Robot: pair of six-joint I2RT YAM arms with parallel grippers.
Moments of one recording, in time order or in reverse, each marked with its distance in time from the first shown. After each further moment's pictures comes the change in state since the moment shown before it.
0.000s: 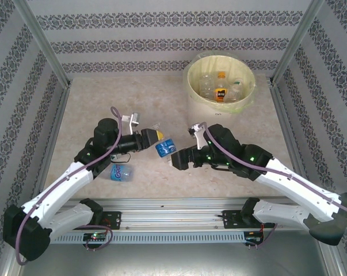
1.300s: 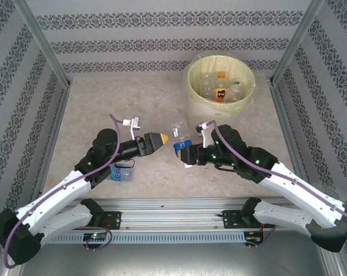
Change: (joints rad) left arm -0.129 -0.095 -0.078 0.173 -0.145 -0.065; right arm -0.069 -0.089 -0.066 0.037 -0.005 0.044
